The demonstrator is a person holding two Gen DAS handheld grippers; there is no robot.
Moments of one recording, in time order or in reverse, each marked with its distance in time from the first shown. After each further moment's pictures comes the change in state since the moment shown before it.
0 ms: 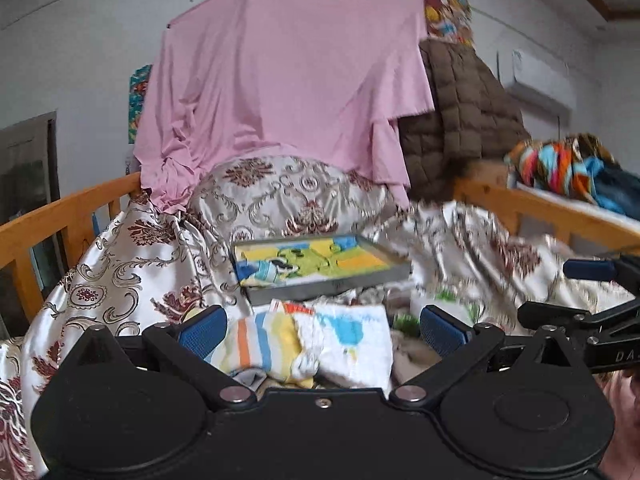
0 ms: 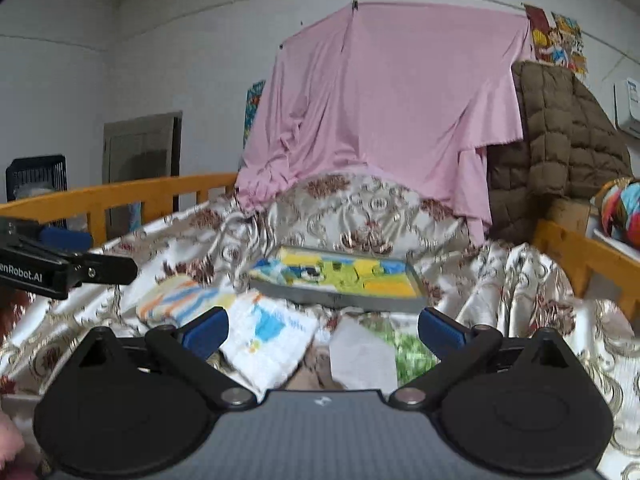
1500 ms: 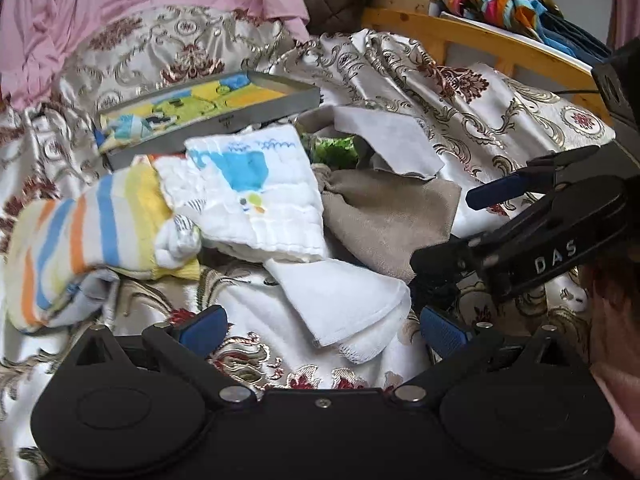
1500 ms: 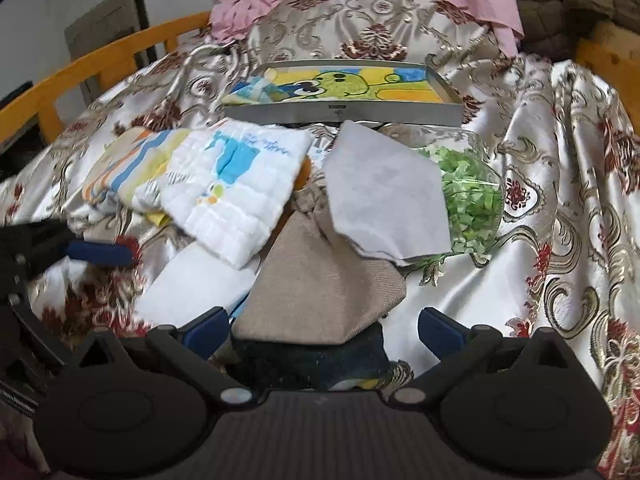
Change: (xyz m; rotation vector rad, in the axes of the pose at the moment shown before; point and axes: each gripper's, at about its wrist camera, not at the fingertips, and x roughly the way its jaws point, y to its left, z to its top) left arm 0.143 -0.022 -0.066 0.134 0.453 -0.313; right arm 0.141 -0.019 -0.048 0.156 0.550 0.066
